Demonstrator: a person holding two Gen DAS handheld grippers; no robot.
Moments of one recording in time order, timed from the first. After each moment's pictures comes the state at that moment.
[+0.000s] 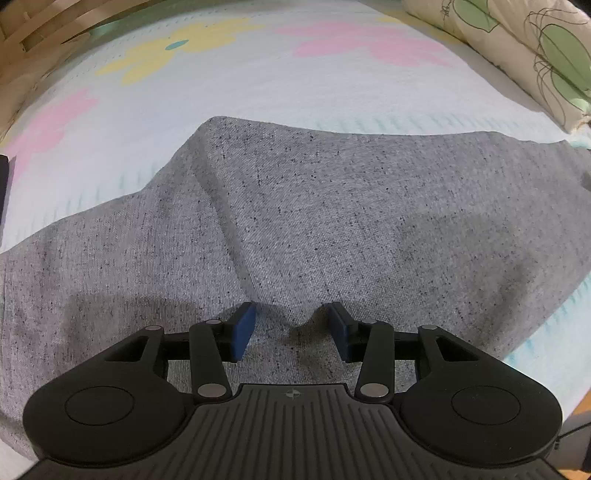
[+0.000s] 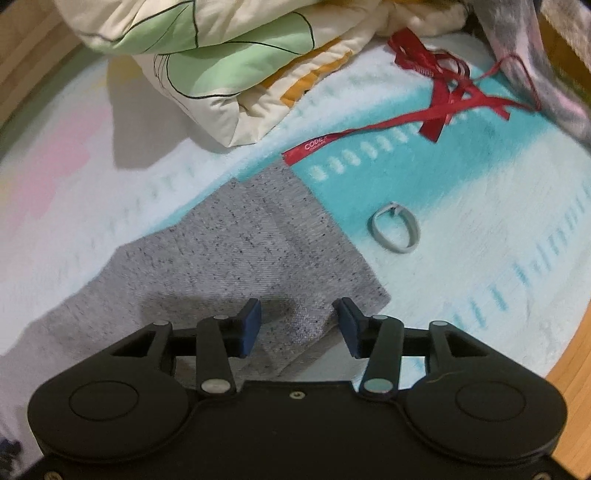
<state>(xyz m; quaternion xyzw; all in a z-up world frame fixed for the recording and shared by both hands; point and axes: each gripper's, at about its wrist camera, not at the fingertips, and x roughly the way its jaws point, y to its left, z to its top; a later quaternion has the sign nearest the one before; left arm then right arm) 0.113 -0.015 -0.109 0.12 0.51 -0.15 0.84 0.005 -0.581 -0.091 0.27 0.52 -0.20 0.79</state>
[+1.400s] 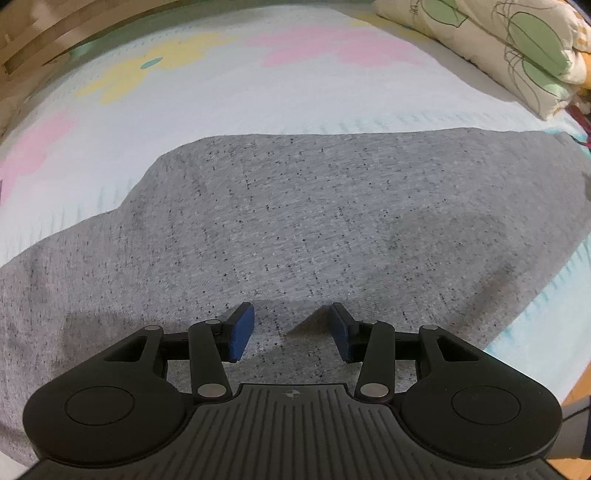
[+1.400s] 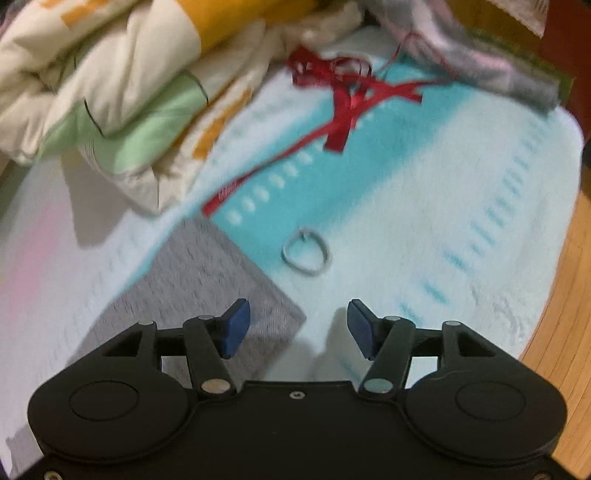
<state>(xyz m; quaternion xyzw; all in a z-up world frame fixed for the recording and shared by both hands) 0.090 -0.032 -0.102 0.14 0.49 -0.18 0.84 -0.022 -0.622 -0.083 0.35 0.46 -0.28 0.77</state>
